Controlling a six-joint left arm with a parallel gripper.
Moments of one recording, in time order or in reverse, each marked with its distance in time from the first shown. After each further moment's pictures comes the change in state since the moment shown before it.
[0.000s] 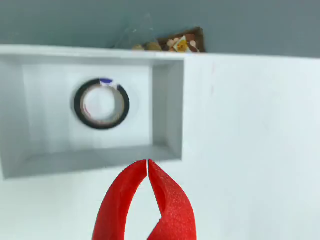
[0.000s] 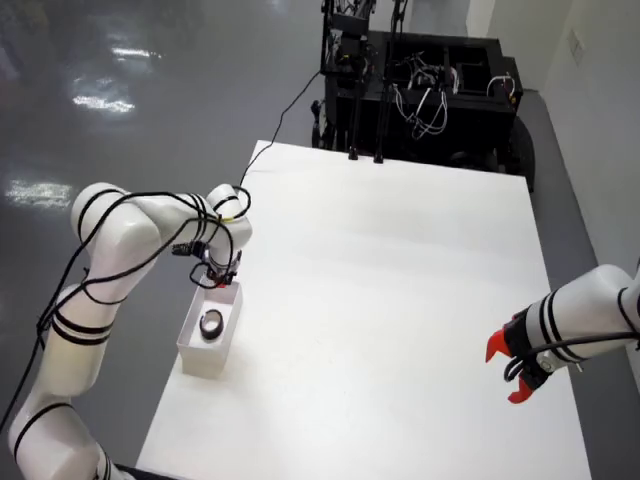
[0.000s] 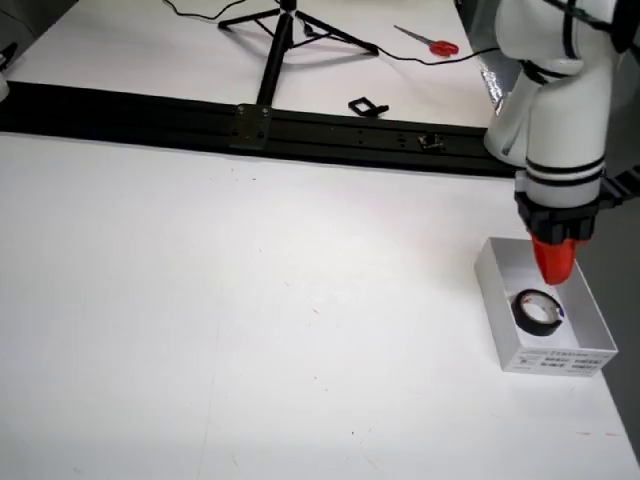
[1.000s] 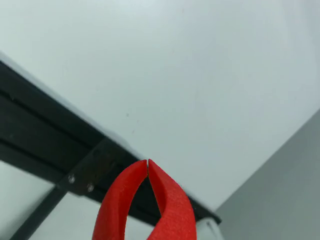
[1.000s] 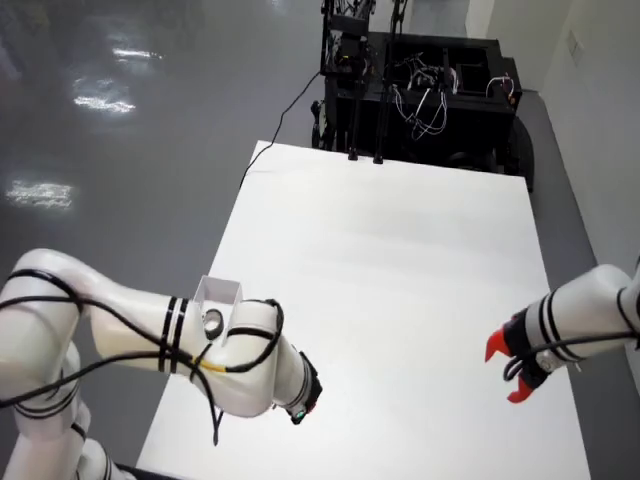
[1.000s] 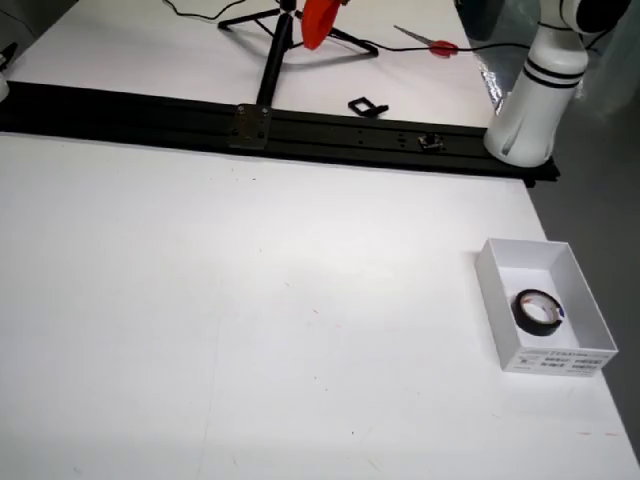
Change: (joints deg) arm -52.8 -19.7 0.7 -7.5 4.2 -3.6
